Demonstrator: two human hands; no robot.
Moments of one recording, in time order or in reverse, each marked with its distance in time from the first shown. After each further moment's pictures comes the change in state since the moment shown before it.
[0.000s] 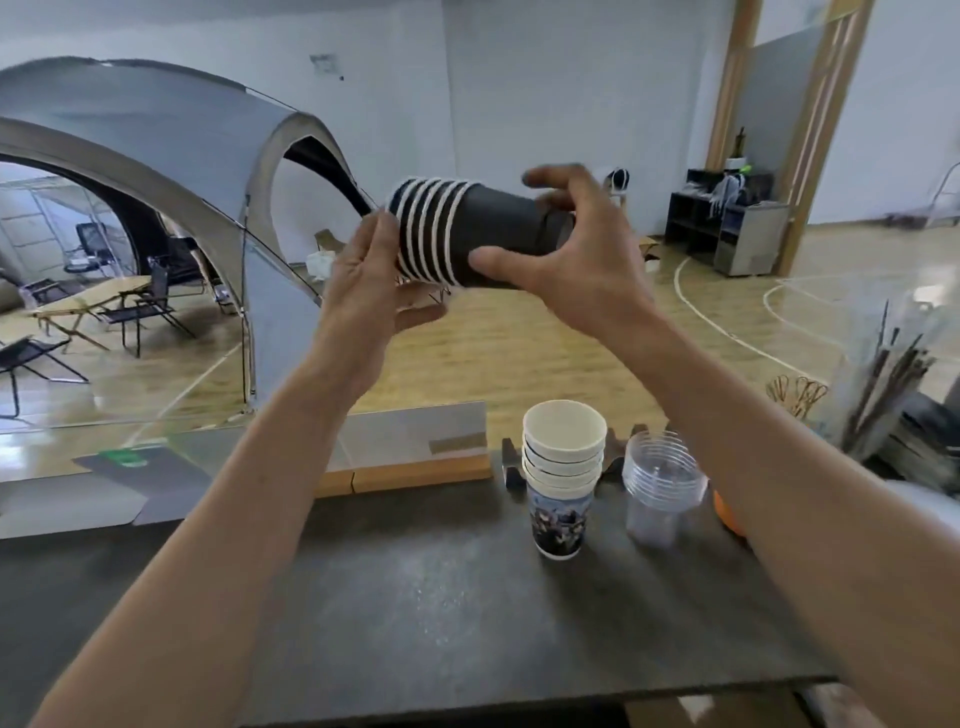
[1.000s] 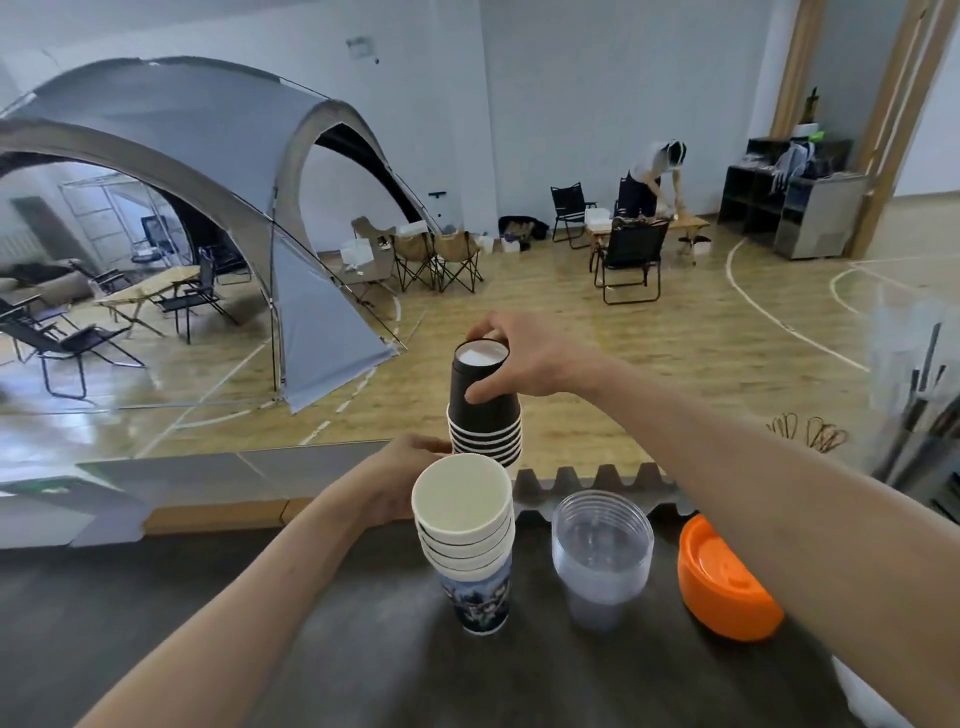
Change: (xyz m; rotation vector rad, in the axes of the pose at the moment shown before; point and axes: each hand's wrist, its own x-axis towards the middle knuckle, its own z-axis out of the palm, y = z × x) left_hand 0.018 -0.156 0.084 0.391 -0.235 -0.728; right_hand 0.080 0.192 0.010 -0.134 -0.721 0.070
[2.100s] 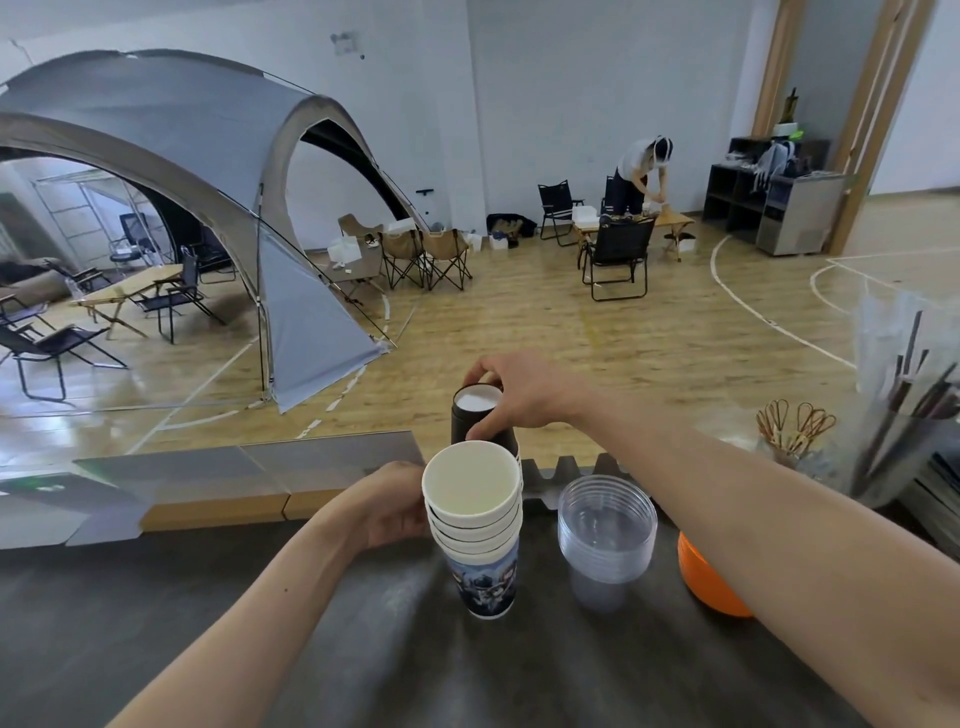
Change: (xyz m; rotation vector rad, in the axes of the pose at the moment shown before) left_hand 0.002 -0.037 -0.009 -0.133 0.021 -0.216; right_hand -0.007 0.012 0.041 -0.022 -0.128 0.080
